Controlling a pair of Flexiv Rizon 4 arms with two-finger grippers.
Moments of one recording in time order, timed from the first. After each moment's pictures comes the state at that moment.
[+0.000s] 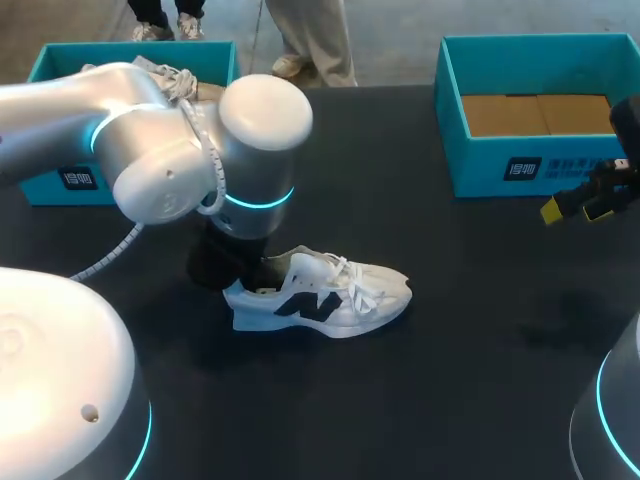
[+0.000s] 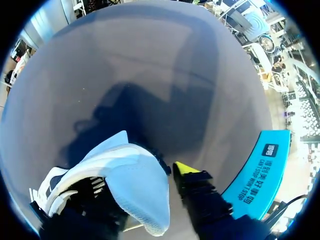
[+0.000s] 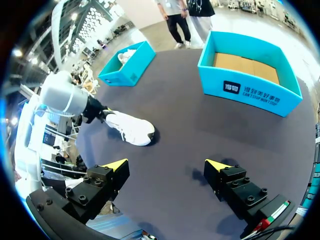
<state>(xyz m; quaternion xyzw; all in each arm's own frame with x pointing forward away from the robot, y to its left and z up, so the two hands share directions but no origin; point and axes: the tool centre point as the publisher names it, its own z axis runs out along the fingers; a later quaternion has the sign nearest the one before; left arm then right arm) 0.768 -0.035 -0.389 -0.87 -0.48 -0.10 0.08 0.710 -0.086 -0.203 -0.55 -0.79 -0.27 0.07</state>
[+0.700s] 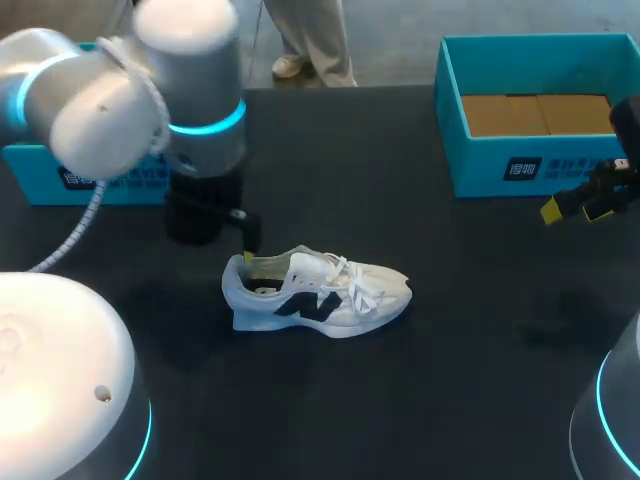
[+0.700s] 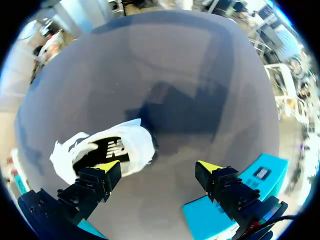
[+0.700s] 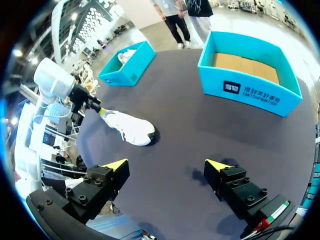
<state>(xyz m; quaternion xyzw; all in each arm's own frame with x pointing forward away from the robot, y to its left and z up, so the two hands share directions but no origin) 0.781 -0.023 -0.313 -0.80 -0.60 -0.01 0.01 0.710 -0.086 -0.203 -0.55 -0.79 -0.27 0.07</state>
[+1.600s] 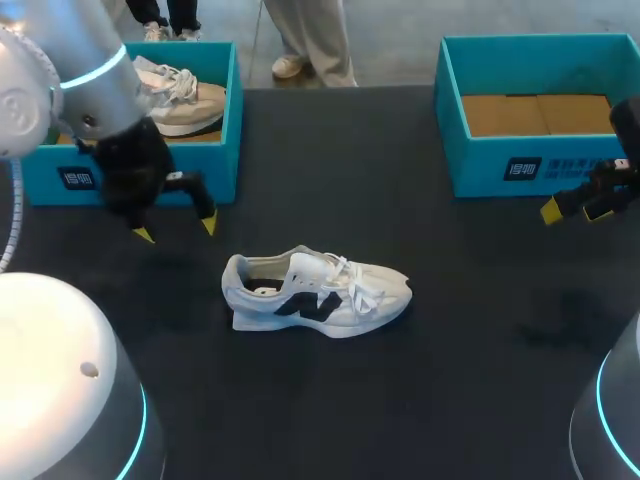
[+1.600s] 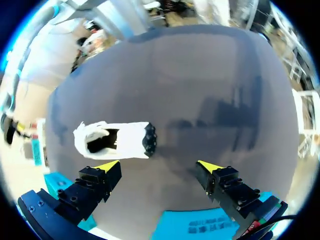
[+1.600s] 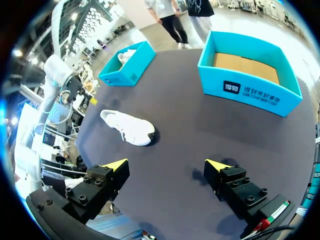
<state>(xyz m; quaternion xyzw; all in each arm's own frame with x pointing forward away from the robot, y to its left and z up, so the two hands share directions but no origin) 0.788 0.026 -0.288 -0.71 -0.69 0.14 -0.05 0.710 -0.086 -0.203 -0.55 -0.79 -0.27 0.07</state>
